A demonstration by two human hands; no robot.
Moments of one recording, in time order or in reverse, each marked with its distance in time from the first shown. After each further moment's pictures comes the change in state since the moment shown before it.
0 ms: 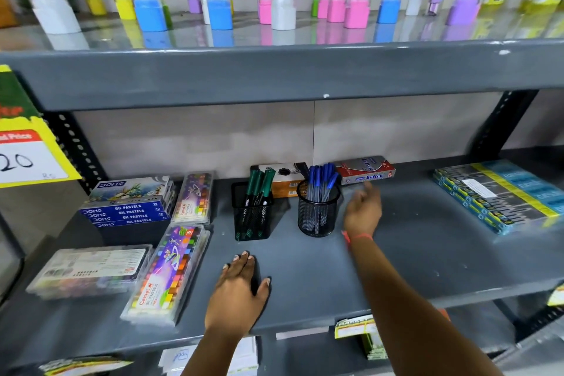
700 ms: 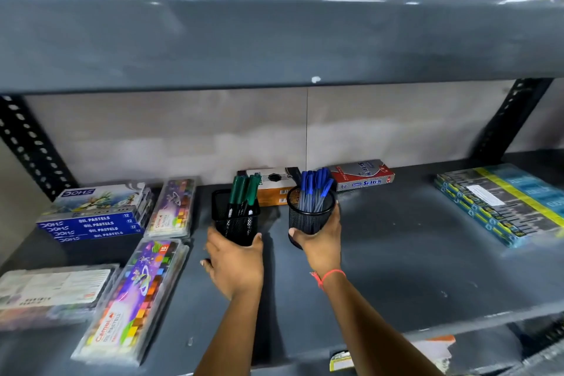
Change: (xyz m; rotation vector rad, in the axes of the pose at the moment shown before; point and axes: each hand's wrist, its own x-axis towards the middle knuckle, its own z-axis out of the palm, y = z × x) left_hand 0.083 0.053 0.017 -0.527 0.498 -0.484; right_hand -0.014 0.059 0.043 -0.079 -0.328 -0.058
